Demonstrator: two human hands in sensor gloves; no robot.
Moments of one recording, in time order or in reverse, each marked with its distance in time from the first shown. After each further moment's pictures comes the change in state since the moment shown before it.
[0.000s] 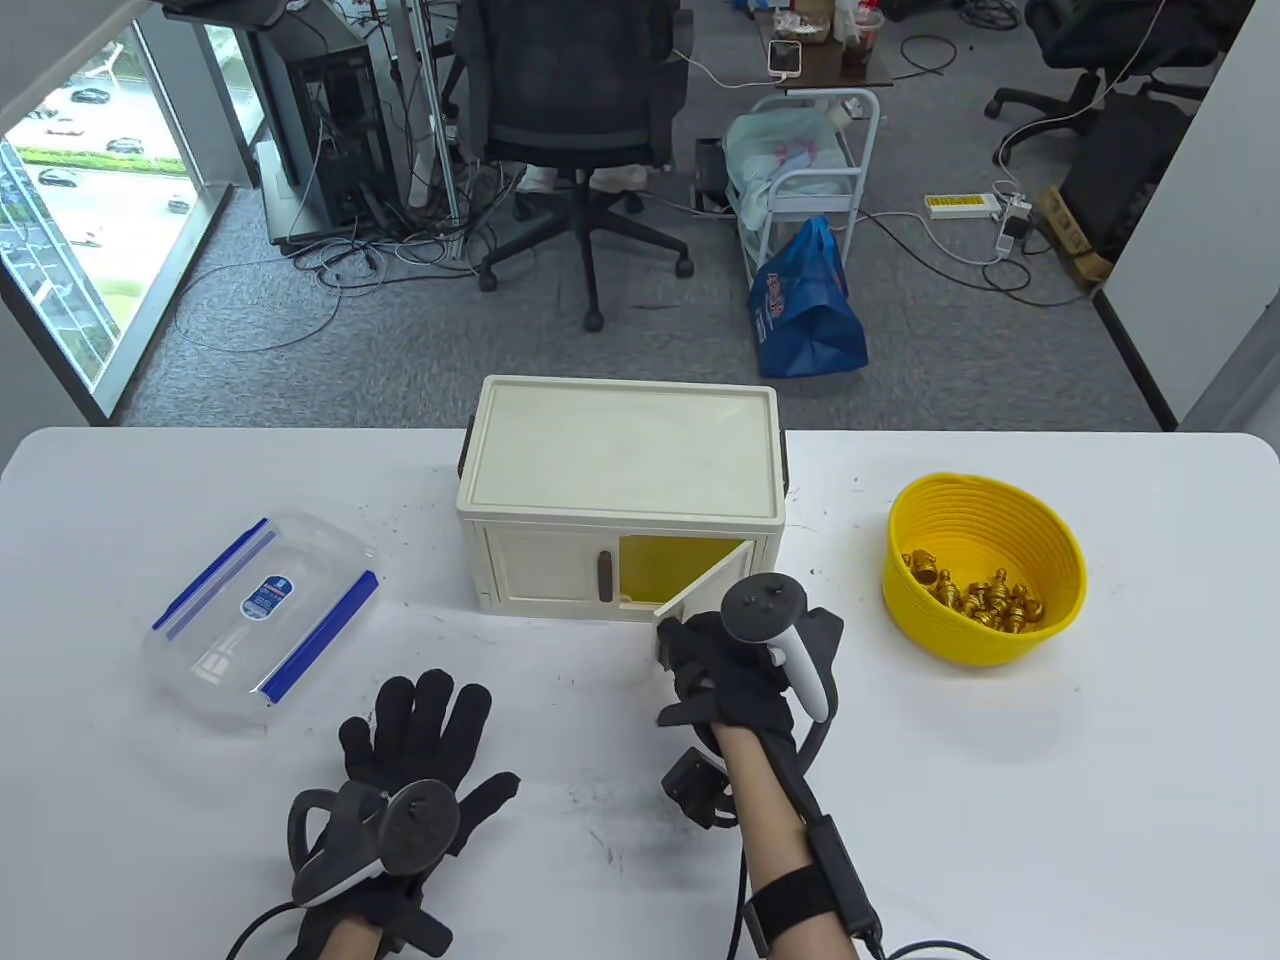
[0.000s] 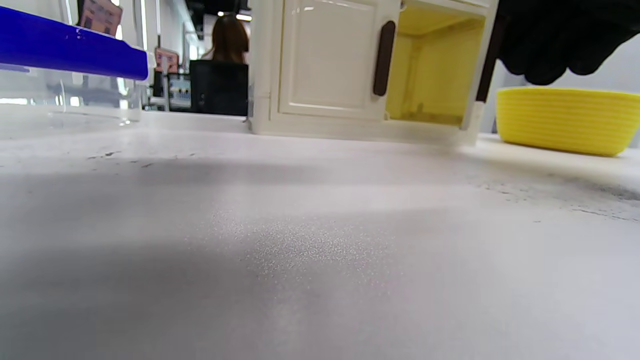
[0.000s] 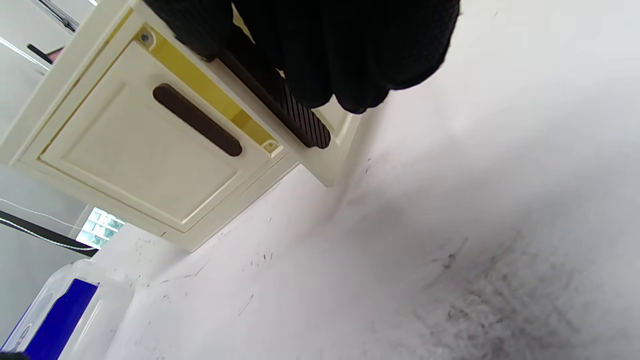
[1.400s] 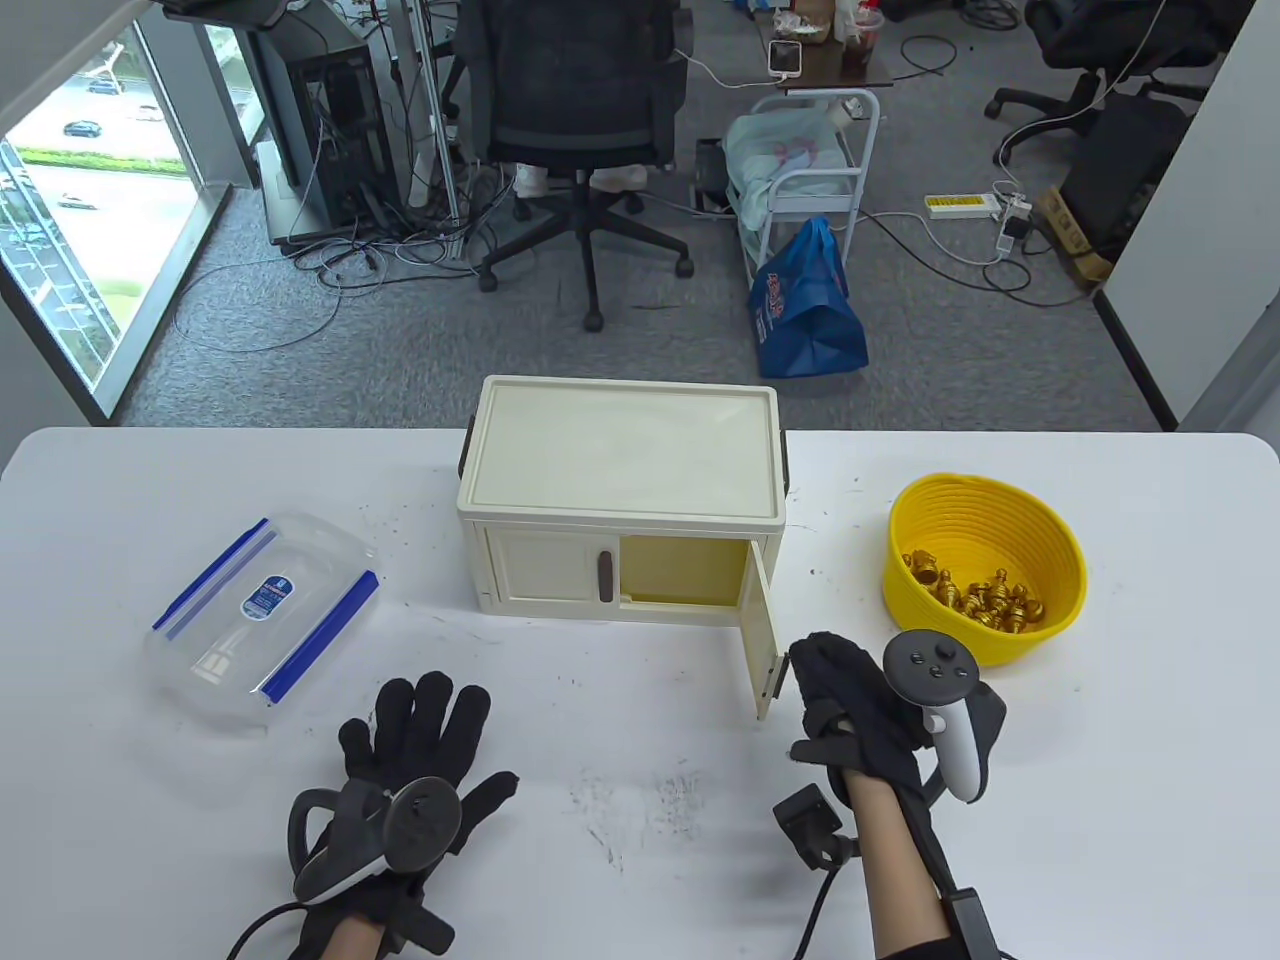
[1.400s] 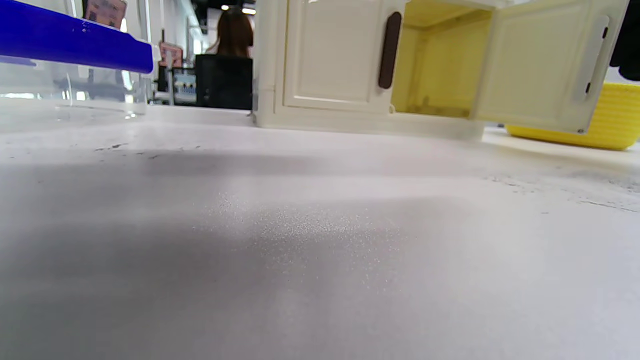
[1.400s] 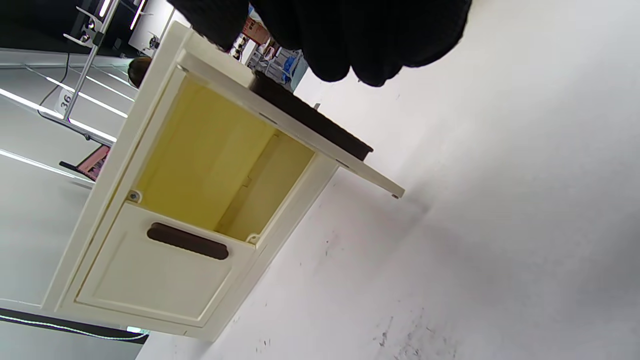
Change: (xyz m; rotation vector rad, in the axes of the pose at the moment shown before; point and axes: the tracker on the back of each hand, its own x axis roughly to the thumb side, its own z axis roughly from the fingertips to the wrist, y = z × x) left_hand -0.001 -0.003 -0.002 -0.017 0.013 0.001; right_hand -0.083 -0.057 0.031 -0.099 0.002 -0.290
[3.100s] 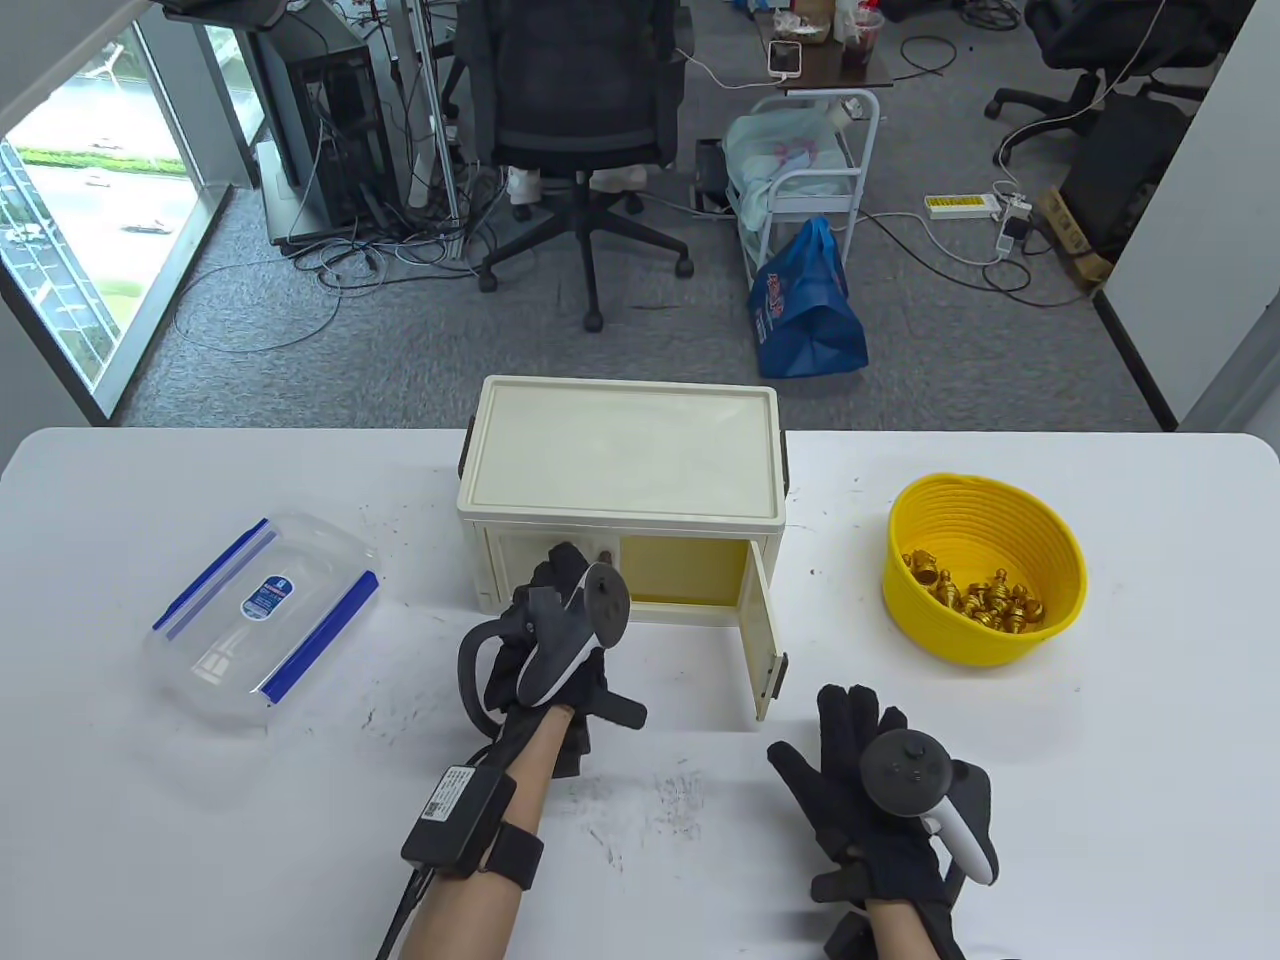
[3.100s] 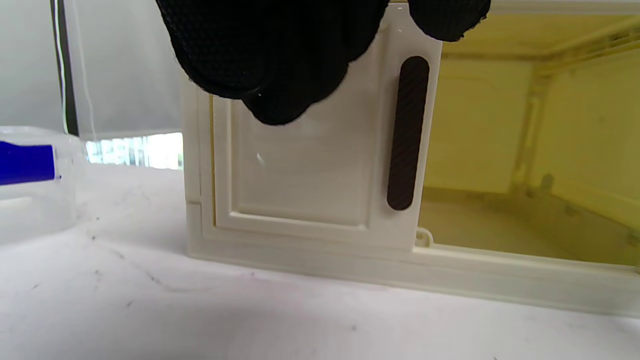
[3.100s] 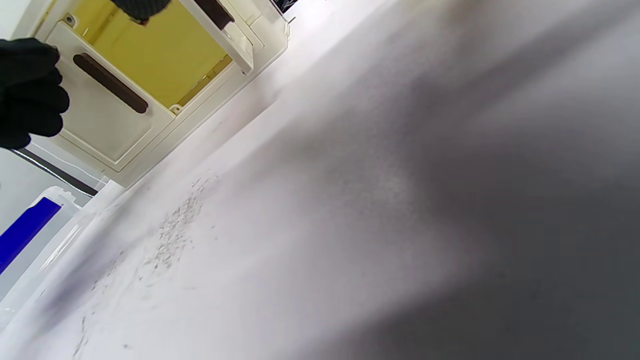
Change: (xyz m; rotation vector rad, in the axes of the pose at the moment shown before) left_hand 0.091 0.060 -0.169 0.102 0.428 -0.057; right_hand -0.085 0.036 0.013 0.187 -0.129 0.367
